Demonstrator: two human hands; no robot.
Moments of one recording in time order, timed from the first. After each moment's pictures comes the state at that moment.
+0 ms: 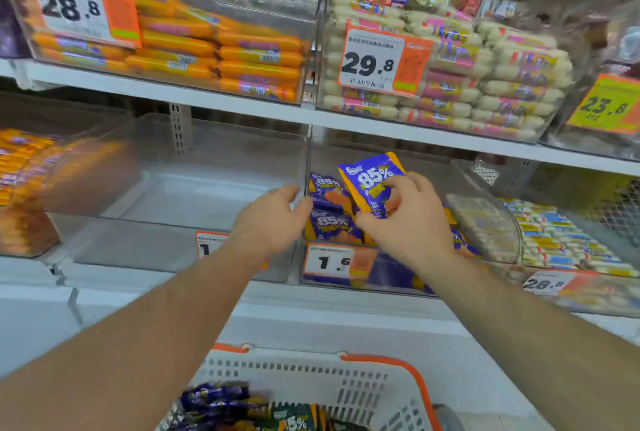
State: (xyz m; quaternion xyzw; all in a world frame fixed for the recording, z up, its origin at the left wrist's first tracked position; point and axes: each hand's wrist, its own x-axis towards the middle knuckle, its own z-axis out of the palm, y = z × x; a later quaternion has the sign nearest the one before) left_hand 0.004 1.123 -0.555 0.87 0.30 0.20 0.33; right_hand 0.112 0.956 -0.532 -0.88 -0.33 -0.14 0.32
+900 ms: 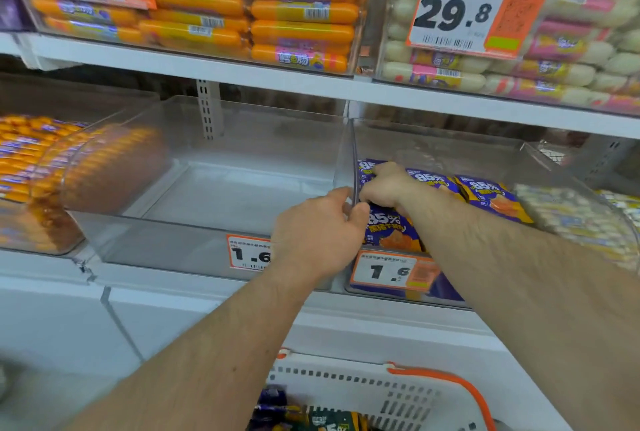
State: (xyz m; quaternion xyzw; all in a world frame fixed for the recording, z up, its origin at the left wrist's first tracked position) left_hand 0.004 1.123 -0.565 0.91 0.30 0.20 0.22; right_hand 0.198 1.110 -0.567 -0.92 -0.28 0.14 0.23
